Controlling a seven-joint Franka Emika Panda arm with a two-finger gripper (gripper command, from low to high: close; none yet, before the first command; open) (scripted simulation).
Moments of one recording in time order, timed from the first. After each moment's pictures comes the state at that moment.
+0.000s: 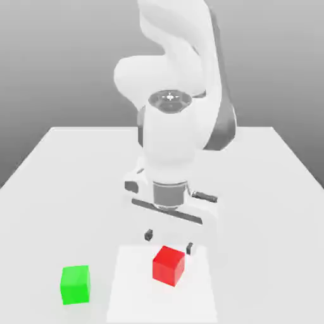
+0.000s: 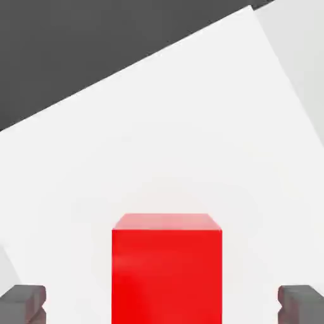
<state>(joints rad) 0.02 0.12 0.01 -2.74 -0.01 2.87 1.30</state>
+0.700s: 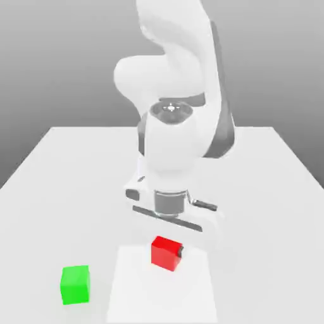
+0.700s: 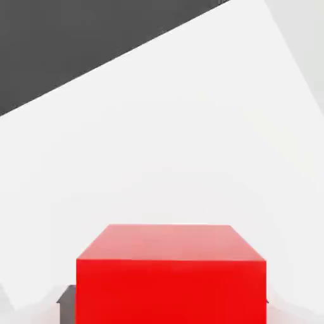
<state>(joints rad) 0.01 0.04 0.01 -2.75 0.00 2.79 1.32</state>
